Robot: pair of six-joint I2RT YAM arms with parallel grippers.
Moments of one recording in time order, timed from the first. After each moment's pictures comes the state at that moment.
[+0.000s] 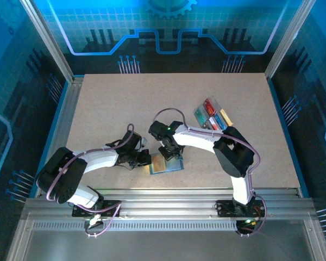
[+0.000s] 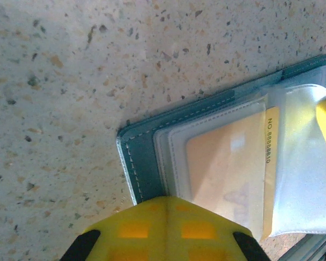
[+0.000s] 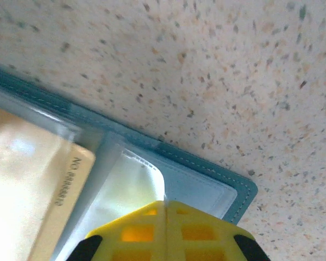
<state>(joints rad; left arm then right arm) -0.51 1.47 0.55 -0.16 0.39 -0.72 0.90 1.96 1.41 -0.92 0.13 0.27</state>
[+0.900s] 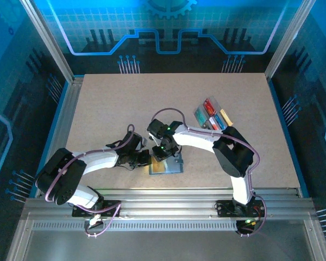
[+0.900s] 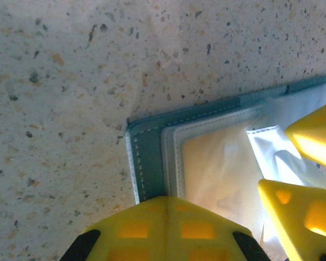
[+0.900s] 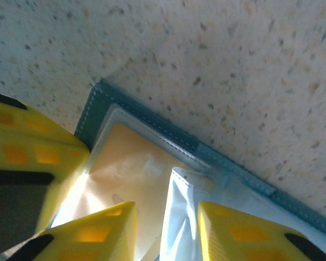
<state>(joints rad) -0.53 1.45 0.55 -0.16 0.36 -0.74 0.88 1.96 1.37 -0.79 -0.15 0.36</state>
